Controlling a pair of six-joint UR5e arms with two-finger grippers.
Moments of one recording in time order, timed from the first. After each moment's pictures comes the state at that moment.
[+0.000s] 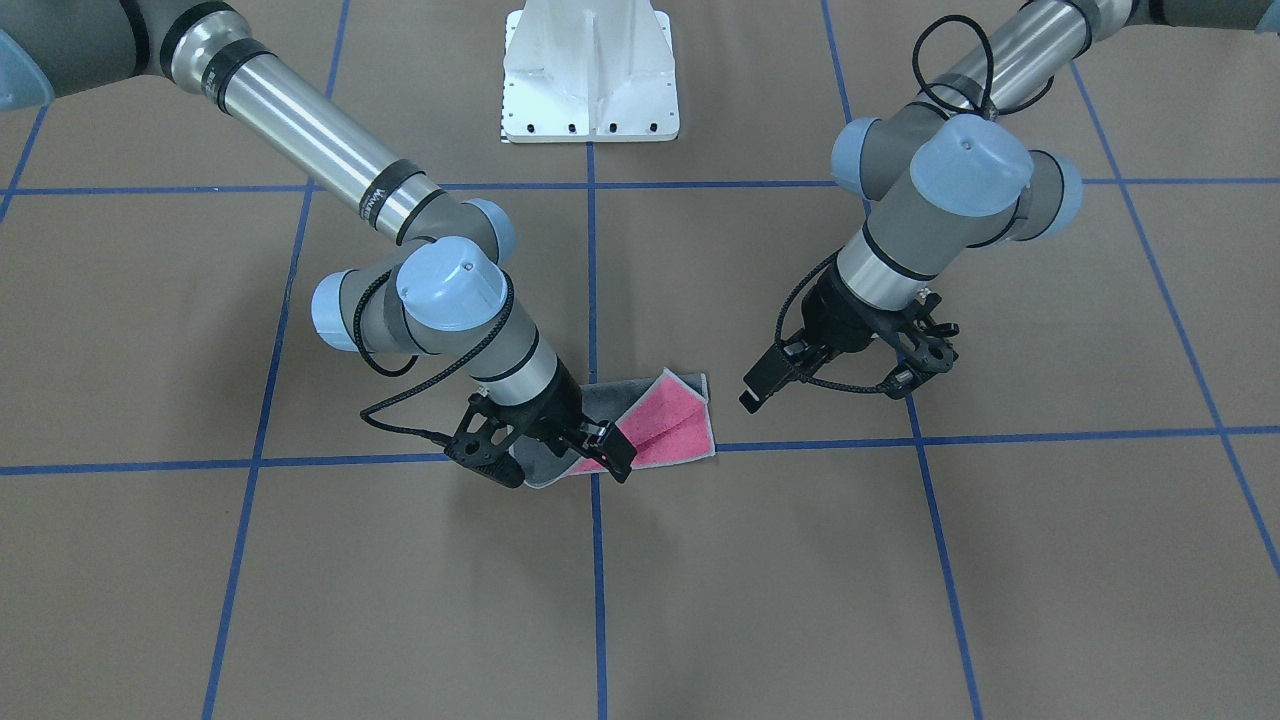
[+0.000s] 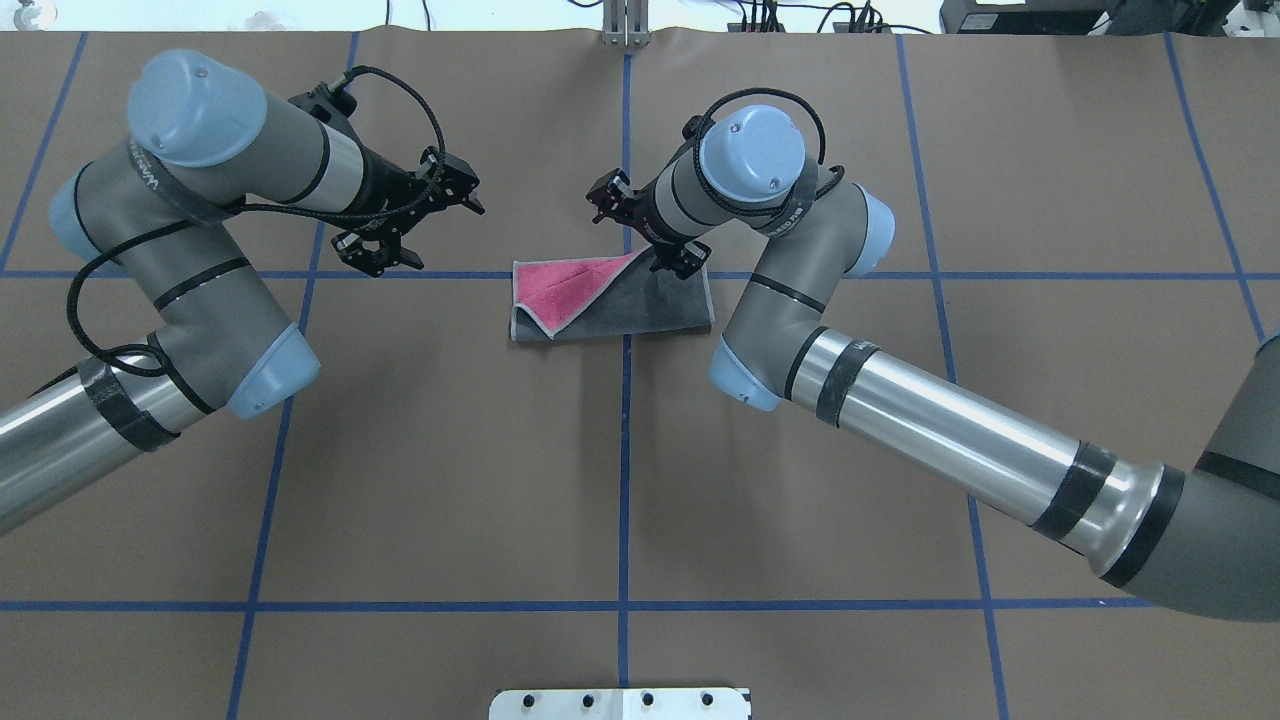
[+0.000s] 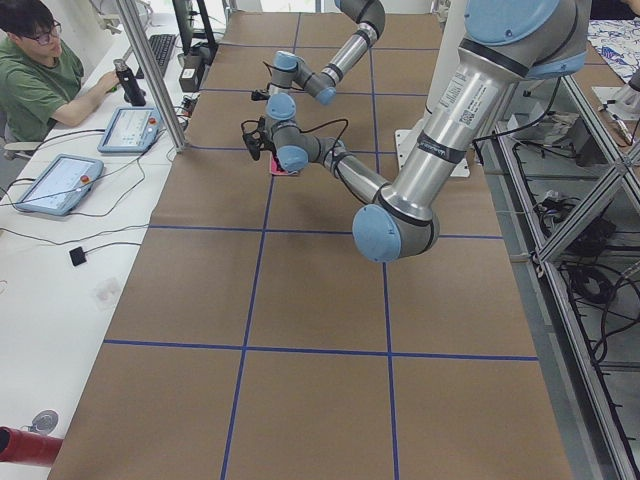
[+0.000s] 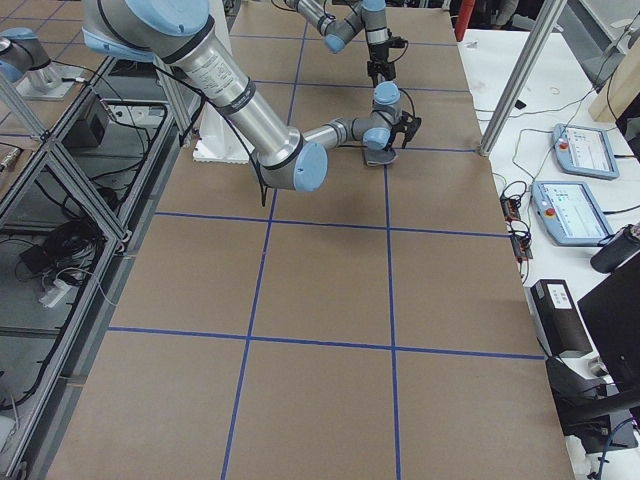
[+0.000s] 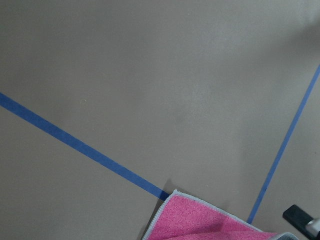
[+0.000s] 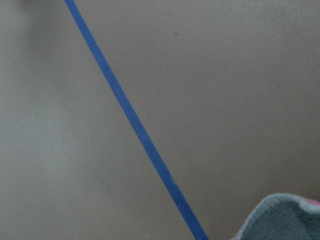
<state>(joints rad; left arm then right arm) -0.81 -2.12 -1.53 -2.17 -2.06 -1.76 0.65 -0.66 0.99 -0.75 1.92 1.83</state>
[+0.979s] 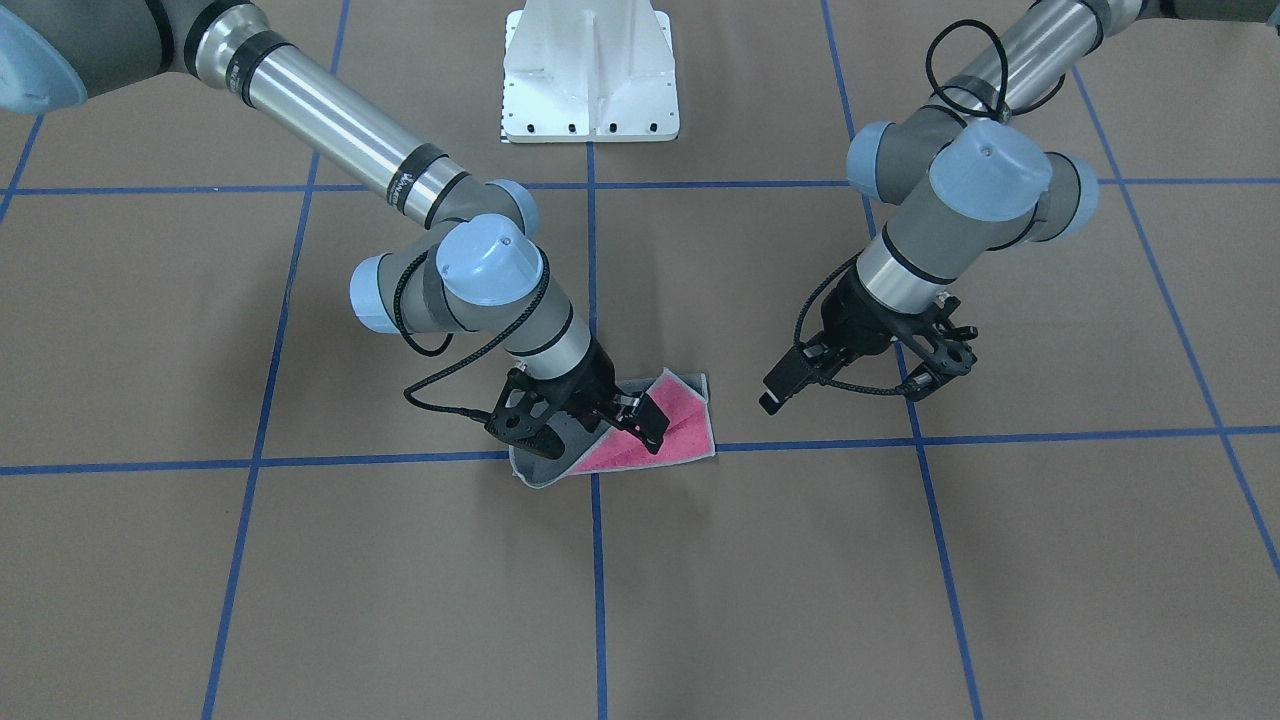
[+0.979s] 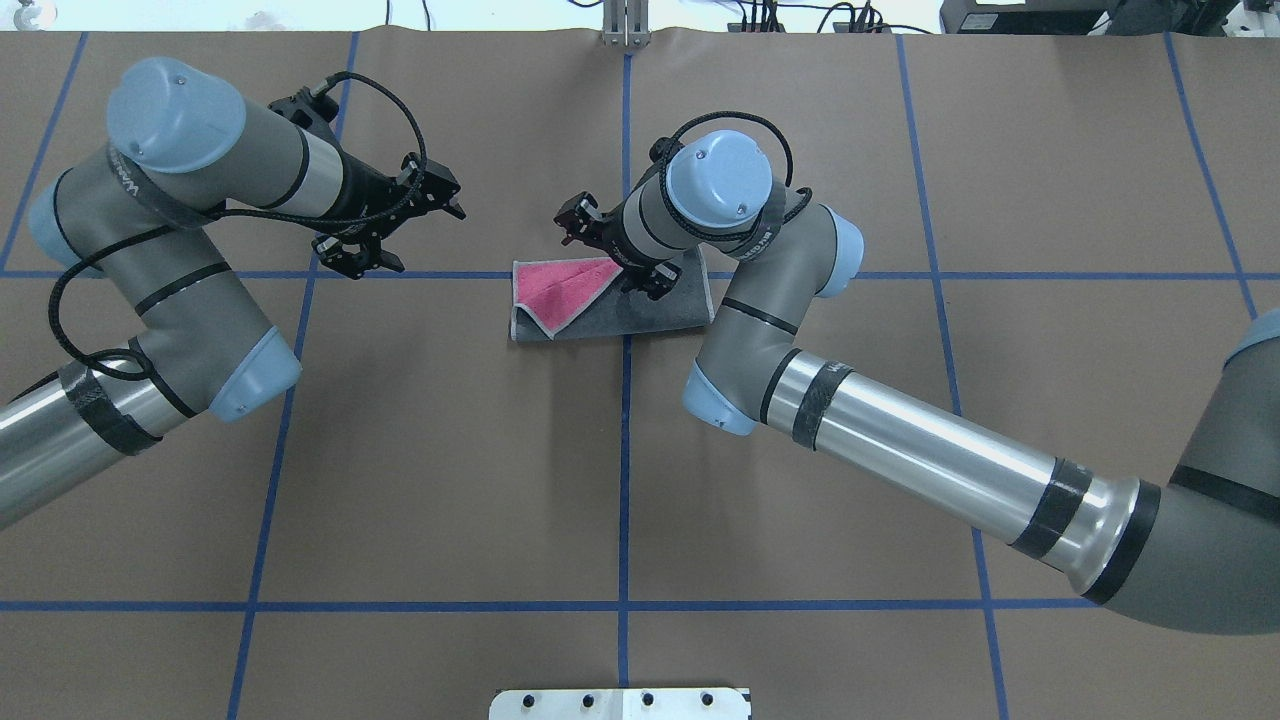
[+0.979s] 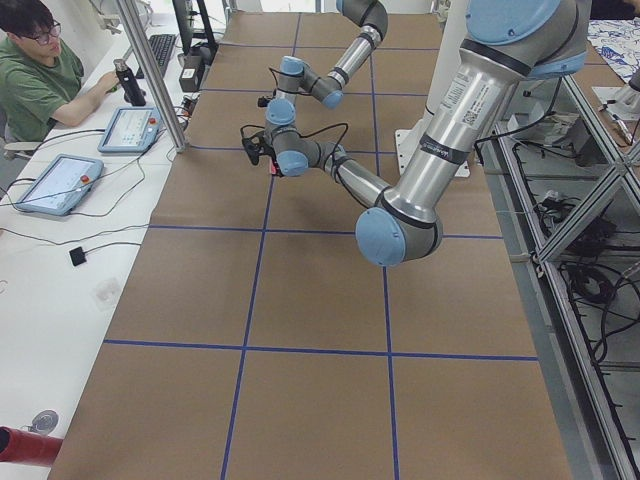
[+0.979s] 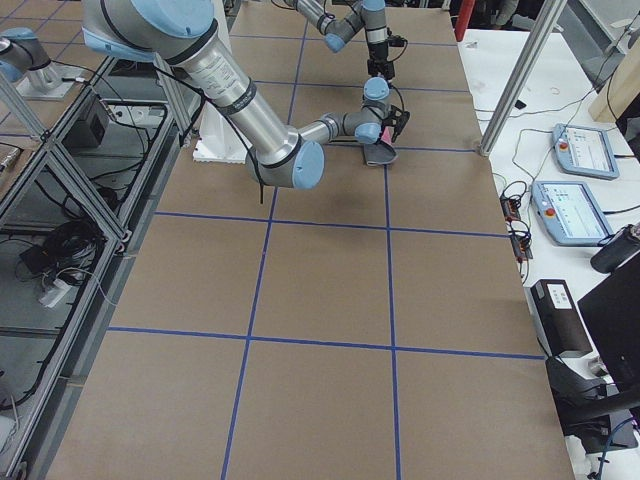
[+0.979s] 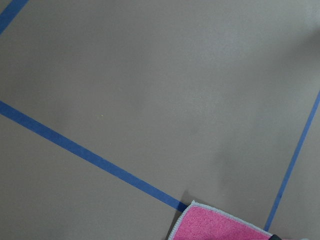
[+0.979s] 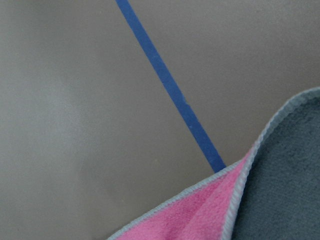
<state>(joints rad) -0.82 -2.09 -1.53 -2.18 -2.07 -1.73 0.62 -0.64 0.99 -0.75 1.90 1.83</state>
